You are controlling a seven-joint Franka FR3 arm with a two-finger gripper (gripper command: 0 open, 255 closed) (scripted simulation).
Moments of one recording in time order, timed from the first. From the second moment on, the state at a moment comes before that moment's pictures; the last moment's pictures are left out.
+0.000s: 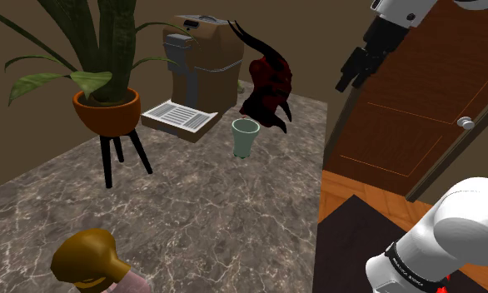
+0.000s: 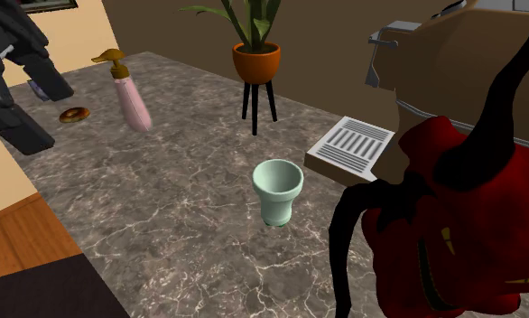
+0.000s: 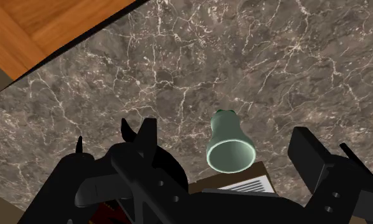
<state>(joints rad) -0.01 -0.76 0.05 -2.27 0.07 1.70 0.00</state>
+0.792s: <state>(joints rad) -0.02 -0.50 0.08 -2.32 0.10 2.03 0.03</state>
